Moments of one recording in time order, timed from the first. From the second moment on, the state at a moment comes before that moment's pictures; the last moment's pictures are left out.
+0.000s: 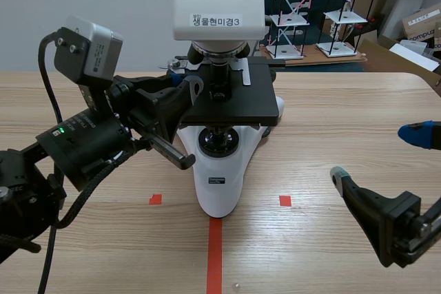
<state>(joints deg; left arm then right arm) 9.6 -21.9 20.2 97.6 -17.0 -21.4 -15.0 -45.2 30.8 12.6 114.3 14.5 24.7 6.5</state>
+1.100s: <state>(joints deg) 9.6 -23.3 20.2 97.6 -17.0 -21.4 -13.5 -45.2 30.8 12.6 114.3 14.5 24.7 6.5</state>
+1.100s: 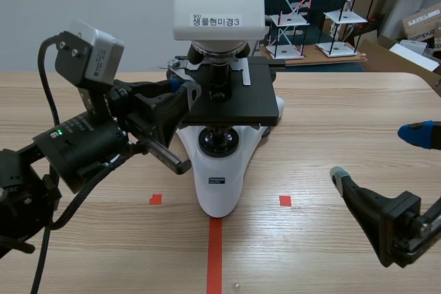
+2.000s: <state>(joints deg) 38.8 -28.8 2.6 117.9 -13.3 -21.4 -14.0 -45.2 30.8 12.6 114.3 14.5 24.7 6.5</state>
